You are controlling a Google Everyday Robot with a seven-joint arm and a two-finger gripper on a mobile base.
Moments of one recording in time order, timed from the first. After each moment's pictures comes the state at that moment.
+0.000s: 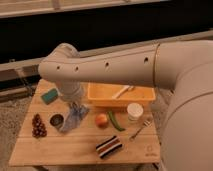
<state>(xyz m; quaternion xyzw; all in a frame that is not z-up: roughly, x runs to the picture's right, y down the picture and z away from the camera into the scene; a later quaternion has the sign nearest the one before) -0.137 0.067 0.631 -0.23 0.18 0.60 0.74</state>
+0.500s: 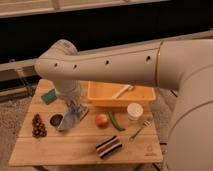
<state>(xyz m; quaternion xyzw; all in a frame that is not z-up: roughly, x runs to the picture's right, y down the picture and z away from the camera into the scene) -0.145 0.059 0.607 -0.24 0.17 0.60 0.74</state>
